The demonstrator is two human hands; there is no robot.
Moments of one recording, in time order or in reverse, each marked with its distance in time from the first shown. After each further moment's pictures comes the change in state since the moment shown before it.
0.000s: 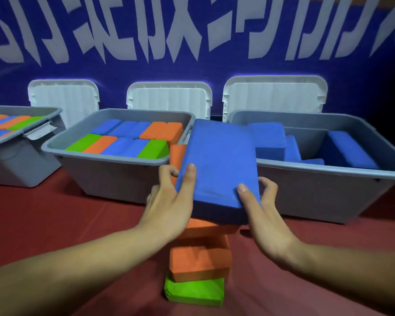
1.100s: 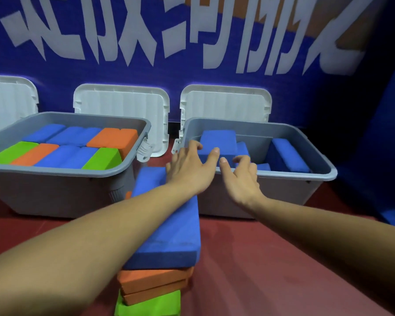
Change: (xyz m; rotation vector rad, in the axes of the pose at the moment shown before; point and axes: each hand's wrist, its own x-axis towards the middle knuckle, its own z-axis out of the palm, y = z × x) left_hand 0.063 0.109 0.102 0.148 -0.127 0.183; right_hand 0.083 -0.010 -0.069 -0.485 0.338 0.037
